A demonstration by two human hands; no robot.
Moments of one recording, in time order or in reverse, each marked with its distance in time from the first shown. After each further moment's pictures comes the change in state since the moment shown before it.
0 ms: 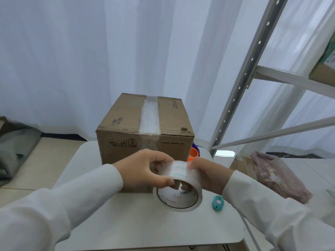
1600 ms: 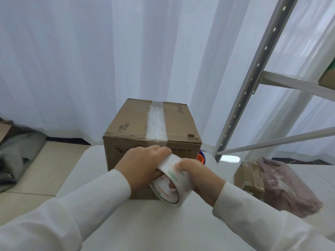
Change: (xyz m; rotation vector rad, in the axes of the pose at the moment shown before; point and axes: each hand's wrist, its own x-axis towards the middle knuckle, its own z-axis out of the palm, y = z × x) left_hand 0.001 0.009 -0.008 0.823 0.314 0.029; right_hand -0.015 -0.020 0.055 -0.303 0.028 -0.237
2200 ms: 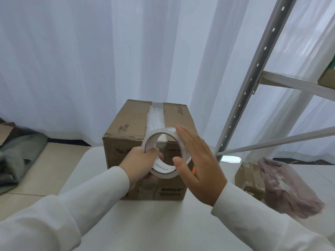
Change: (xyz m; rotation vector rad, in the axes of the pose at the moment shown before) left_hand 0.007 0.006 -0.003 -1.178 -0.029 -0.840; right_hand -0.011 0.016 -0.006 -0.668 0.401 -0.932
